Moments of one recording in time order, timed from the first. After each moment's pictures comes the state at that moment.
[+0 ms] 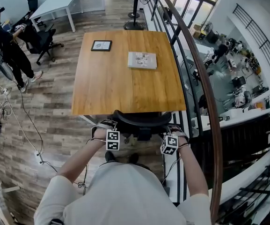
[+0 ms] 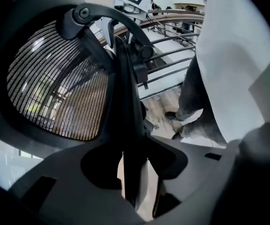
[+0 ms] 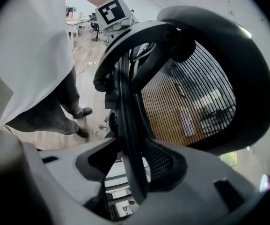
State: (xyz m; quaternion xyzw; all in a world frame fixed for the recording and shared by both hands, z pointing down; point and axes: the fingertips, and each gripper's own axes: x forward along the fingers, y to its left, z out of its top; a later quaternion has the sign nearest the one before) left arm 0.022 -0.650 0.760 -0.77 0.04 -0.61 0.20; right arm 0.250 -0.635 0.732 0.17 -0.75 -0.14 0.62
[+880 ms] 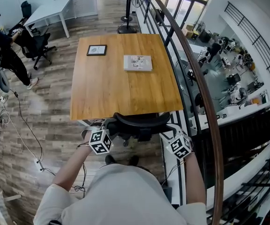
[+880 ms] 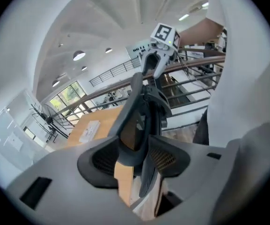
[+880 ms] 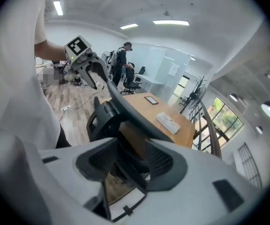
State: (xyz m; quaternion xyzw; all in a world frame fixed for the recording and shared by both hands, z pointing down) left arm 0.015 -0.662 0.613 -0.88 0.16 -0.43 0.14; right arm 0.231 -0.632 0.602 0.35 -0.83 -0.01 0.44
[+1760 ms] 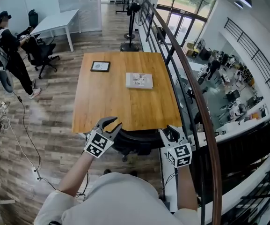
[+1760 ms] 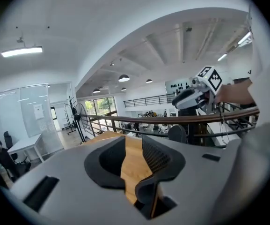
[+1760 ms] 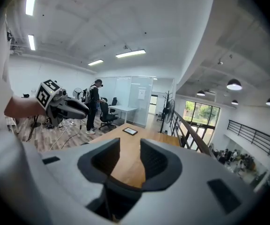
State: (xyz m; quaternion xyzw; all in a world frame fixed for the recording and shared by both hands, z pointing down) left arm 0.009 -0.721 0.476 -0.92 0.34 -0.19 0.04; right arm 0.210 -0.683 0.467 0.51 -0.84 0.03 0.20
